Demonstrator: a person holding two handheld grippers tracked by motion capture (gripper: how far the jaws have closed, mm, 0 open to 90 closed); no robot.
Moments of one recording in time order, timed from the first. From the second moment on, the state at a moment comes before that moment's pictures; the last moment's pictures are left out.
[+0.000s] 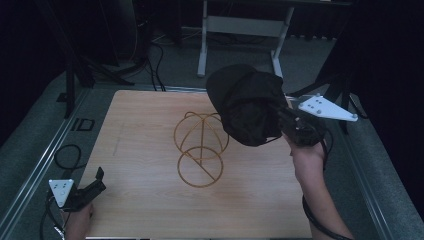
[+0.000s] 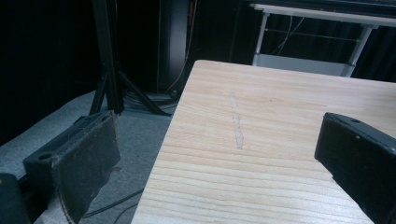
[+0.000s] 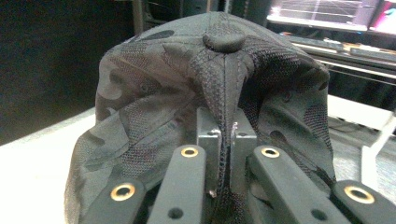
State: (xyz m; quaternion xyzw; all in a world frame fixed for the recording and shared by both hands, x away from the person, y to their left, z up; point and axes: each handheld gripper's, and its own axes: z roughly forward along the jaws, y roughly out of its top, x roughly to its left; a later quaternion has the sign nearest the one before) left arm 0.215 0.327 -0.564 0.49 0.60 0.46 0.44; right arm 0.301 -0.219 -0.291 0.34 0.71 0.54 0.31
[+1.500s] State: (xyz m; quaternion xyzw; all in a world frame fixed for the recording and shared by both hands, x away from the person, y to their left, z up) left arm 0.214 0.328 -0.565 0.48 0.60 0.45 0.45; right arm 0.307 -0.119 -0.323 0.28 0.77 0.53 0.24
